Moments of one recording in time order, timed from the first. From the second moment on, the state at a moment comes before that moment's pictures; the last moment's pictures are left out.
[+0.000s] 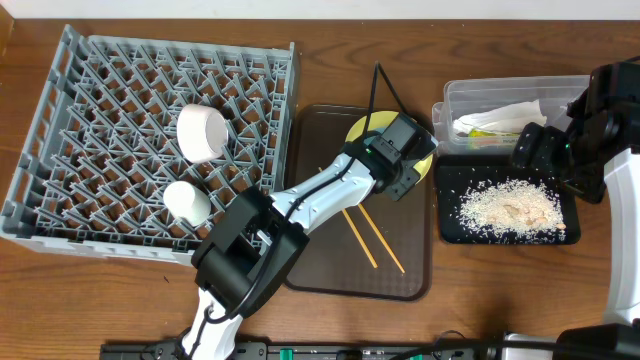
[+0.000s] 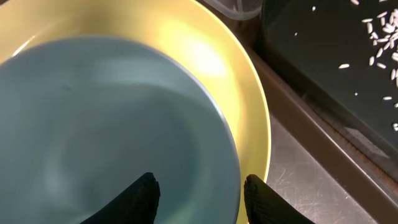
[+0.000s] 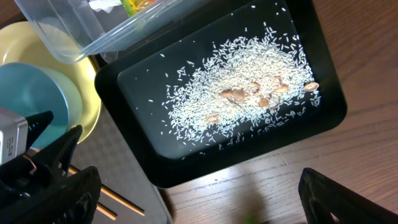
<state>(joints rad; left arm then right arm) -0.78 2.08 1.45 -0.42 0.07 0.07 -0.20 1.51 1.50 -1.33 -0.05 0.31</state>
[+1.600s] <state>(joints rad) -0.21 1.65 1.42 -0.42 0.53 -0.09 -0.20 1.51 1.50 -1.35 -0.05 0.31</state>
